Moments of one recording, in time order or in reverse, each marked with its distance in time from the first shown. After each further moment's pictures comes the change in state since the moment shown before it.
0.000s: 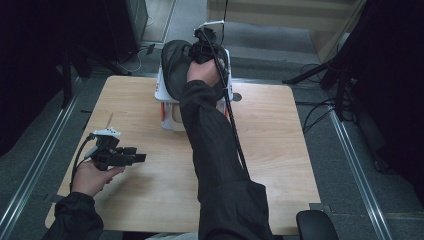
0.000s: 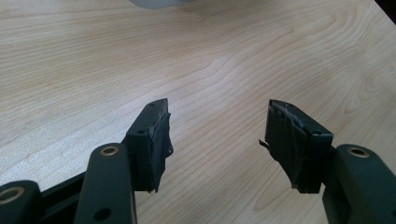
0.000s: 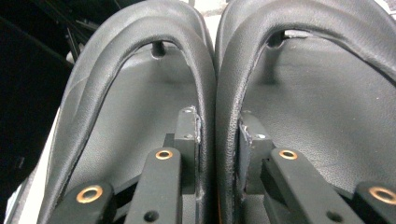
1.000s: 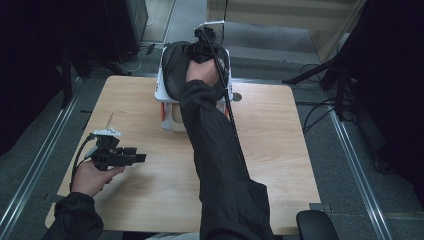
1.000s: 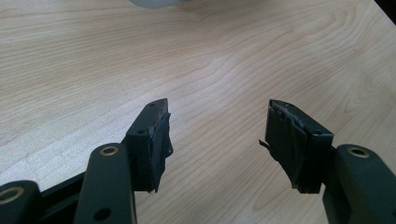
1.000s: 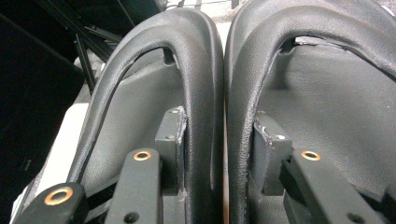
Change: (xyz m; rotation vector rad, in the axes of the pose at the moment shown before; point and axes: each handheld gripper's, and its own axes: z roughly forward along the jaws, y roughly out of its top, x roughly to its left) left arm 0.000 0.000 0.000 0.004 -0.002 0.000; right arm 0.000 0.000 0.000 -0.019 0.026 -0.005
